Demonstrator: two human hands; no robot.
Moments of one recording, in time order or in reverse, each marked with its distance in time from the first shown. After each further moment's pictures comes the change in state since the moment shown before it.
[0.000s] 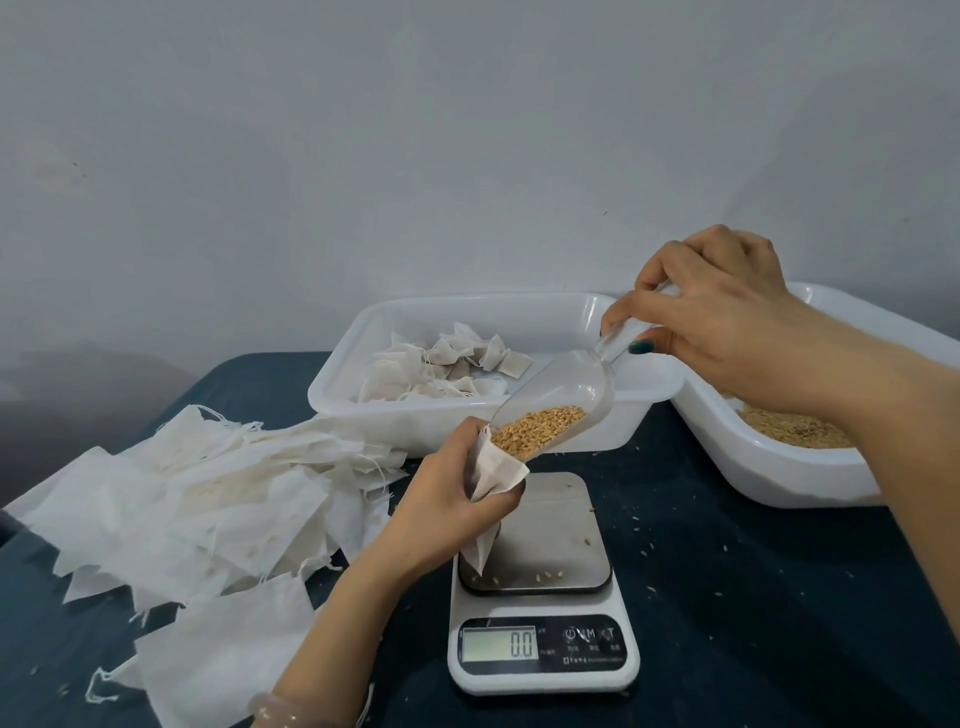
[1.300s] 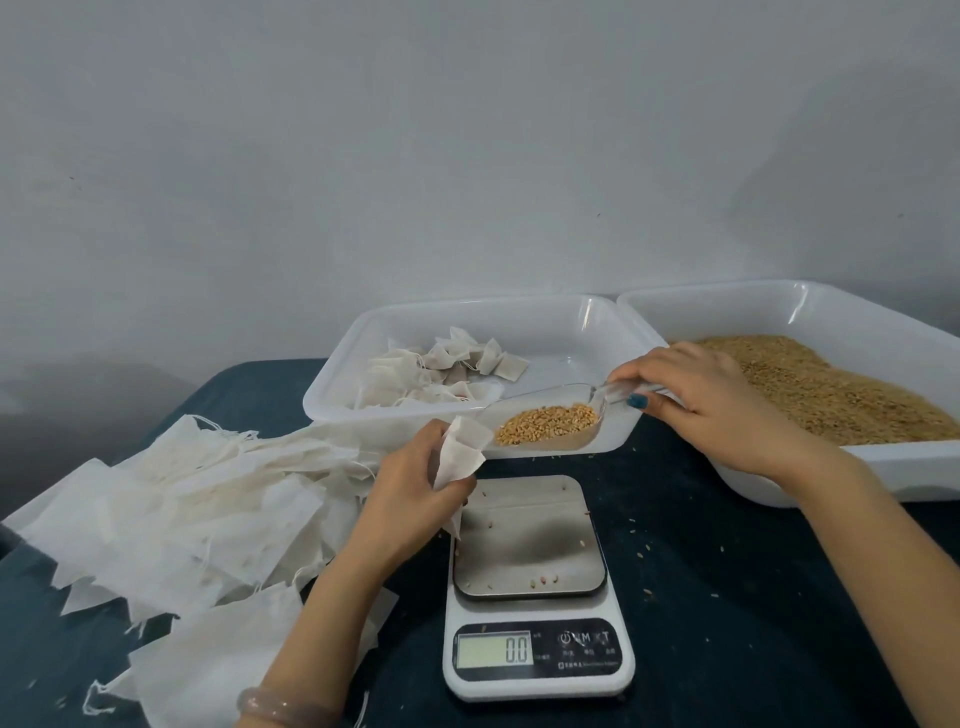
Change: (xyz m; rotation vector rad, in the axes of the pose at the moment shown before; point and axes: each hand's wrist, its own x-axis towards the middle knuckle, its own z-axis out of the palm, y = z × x) left_hand 0.009 -0.027 -0.017 0.217 0.149 -0.059; right_hand -0.042 -0.004 0.052 0.431 -0.269 0.363
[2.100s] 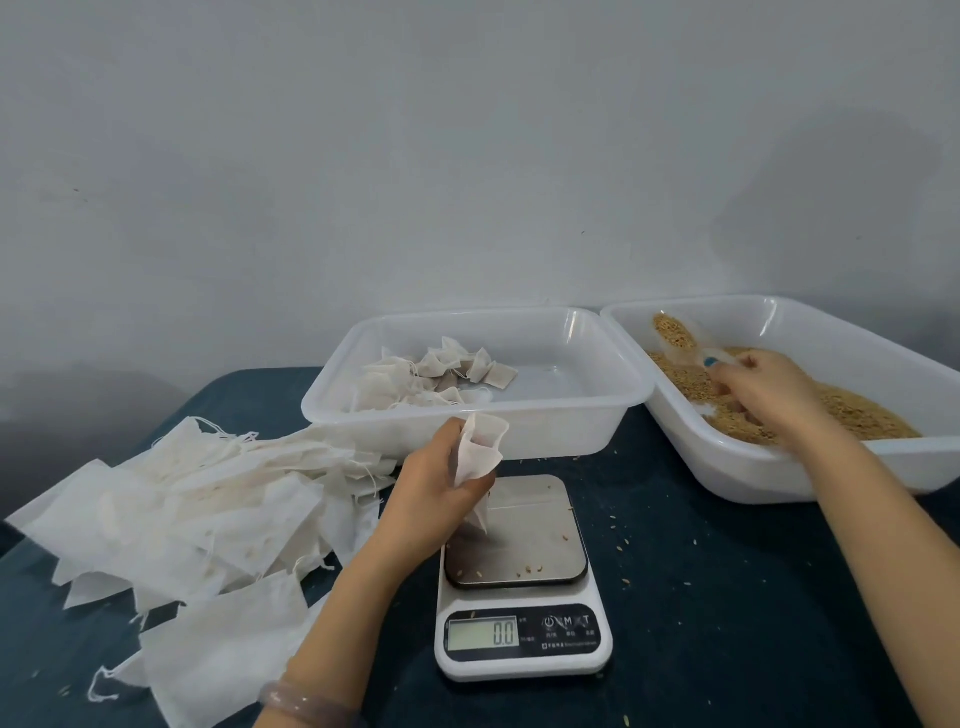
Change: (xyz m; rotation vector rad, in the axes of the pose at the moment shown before) left_hand -0.004 0.024 0.016 -0.055 0.006 0.089; right_hand -0.008 0.072 -0.011 0.362 0.238 0.784
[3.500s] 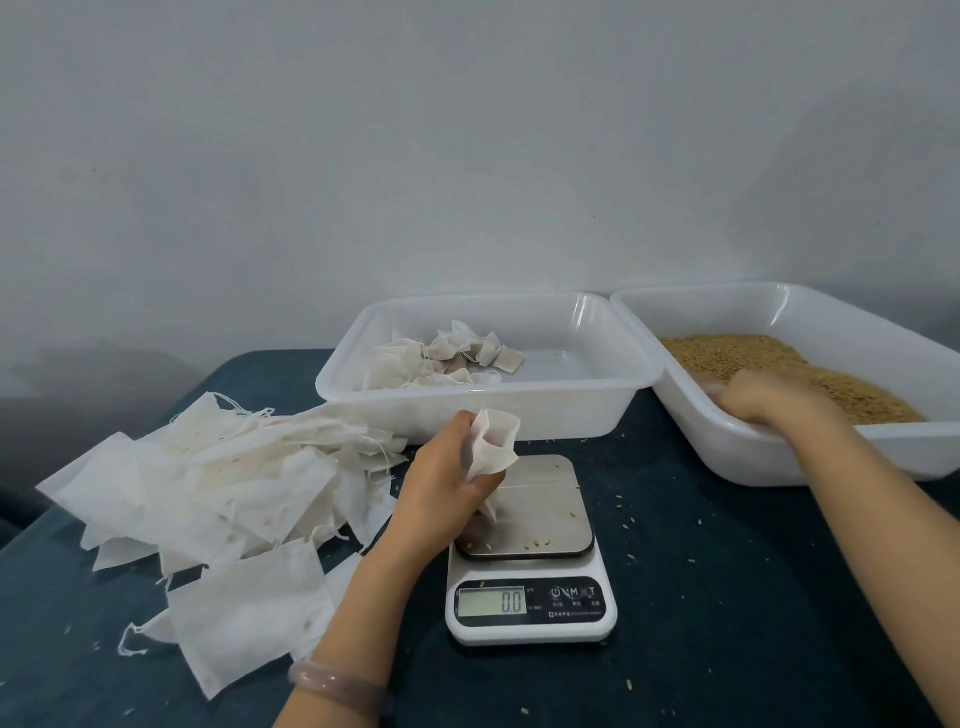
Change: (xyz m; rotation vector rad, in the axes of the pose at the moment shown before) left_hand -0.016 -0.004 0.006 0.049 0.029 -0.046; right_hand 0.026 0.012 0.015 -0.803 -0.297 0.152
